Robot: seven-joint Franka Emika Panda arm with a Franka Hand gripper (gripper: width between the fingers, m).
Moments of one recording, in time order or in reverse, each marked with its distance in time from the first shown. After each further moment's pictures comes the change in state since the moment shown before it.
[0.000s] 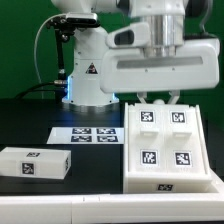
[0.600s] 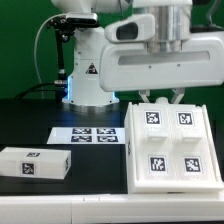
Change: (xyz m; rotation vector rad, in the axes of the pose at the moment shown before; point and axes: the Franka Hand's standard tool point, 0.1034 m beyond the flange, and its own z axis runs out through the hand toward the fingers) arm 0.015 -0.005 0.008 -0.011 -0.075 -0.030
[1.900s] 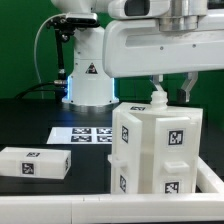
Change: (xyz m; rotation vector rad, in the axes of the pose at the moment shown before) arm 0.043 -0.009 -0.033 0.014 -0.001 0.037
